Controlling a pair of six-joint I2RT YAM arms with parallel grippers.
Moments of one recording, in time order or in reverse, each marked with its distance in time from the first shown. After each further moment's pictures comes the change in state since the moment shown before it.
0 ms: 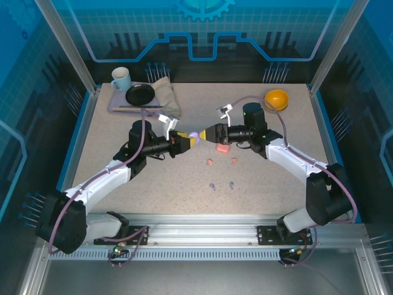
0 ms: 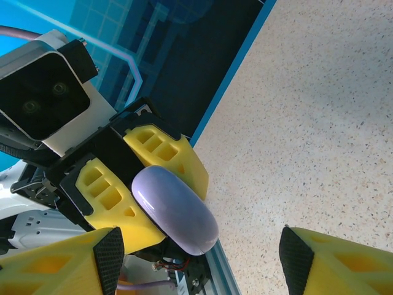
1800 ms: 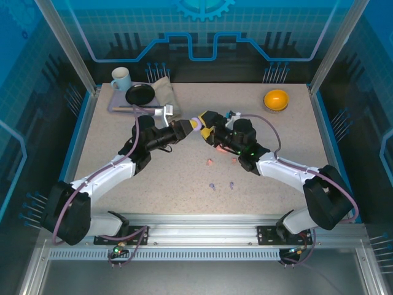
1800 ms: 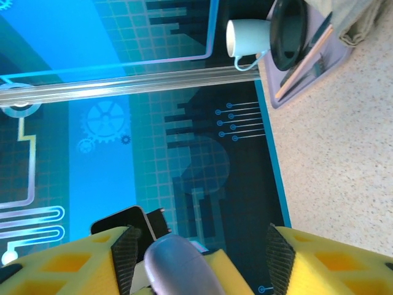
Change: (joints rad) left arm -0.025 0.080 0.054 0.144 -0.182 -0.684; right arm 0.203 -0.028 -0.163 0.484 0.768 0.945
